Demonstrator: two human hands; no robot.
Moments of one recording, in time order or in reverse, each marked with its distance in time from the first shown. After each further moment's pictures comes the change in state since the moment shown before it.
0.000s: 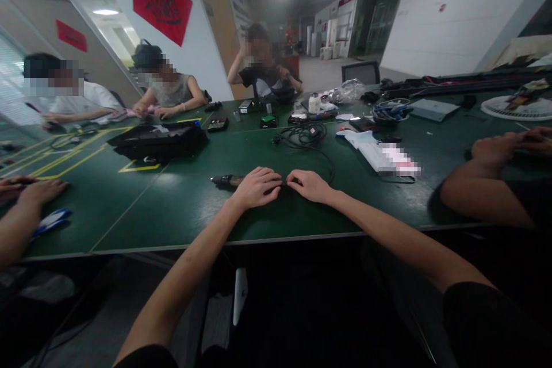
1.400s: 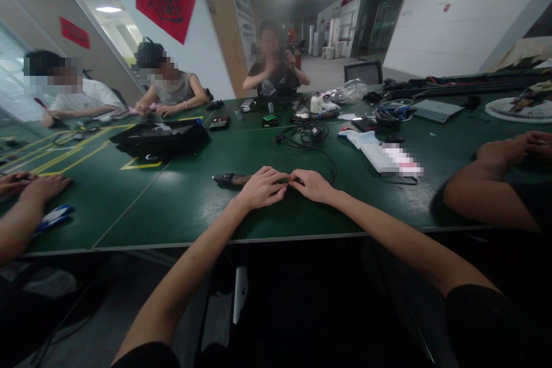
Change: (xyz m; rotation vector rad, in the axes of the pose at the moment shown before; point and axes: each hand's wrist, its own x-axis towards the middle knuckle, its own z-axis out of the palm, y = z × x) left_hand 0.007 0.009 0.003 0.036 -0.029 0.049; right_hand 0.000 -0.002 -0.002 0.016 0.000 0.008
